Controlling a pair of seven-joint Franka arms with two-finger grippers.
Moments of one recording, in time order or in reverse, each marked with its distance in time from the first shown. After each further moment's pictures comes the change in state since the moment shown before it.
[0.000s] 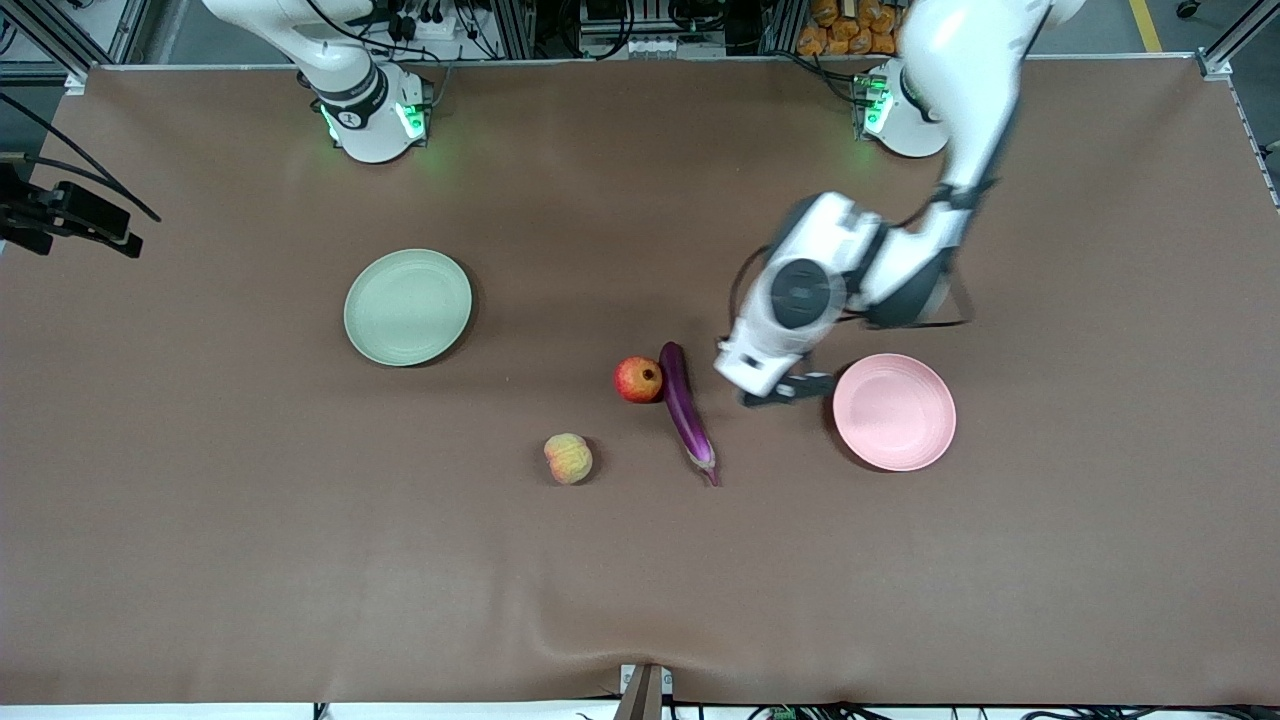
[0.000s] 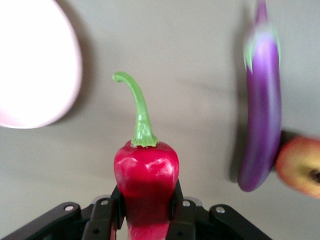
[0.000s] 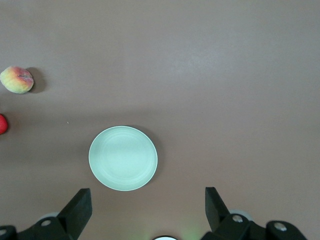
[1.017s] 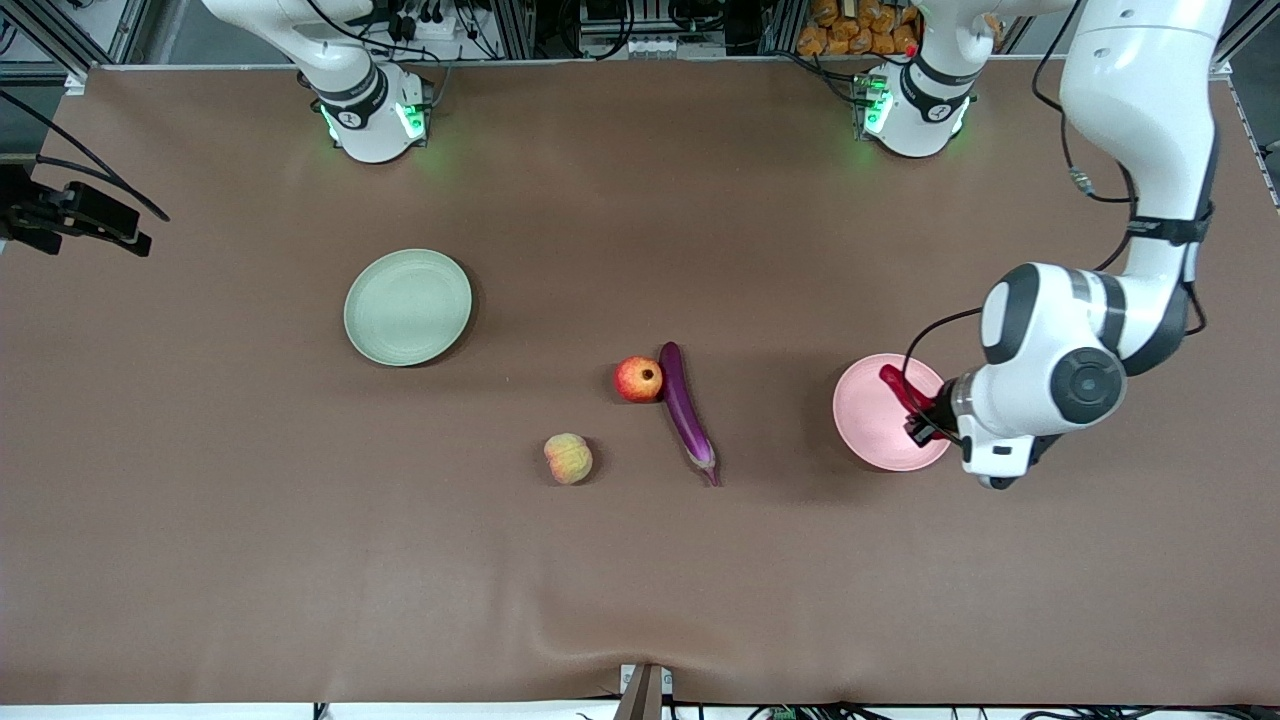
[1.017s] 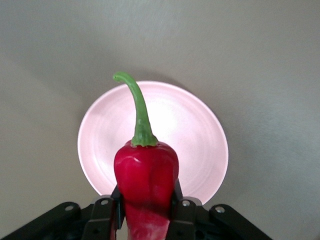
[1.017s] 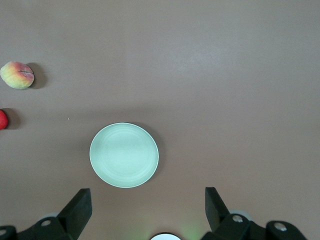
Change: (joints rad) left arm 0.323 0.042 0.007 -0.066 0.041 0.095 -0.181; right arm 0.005 0.003 0.001 -0.001 0.001 -0.012 0.000
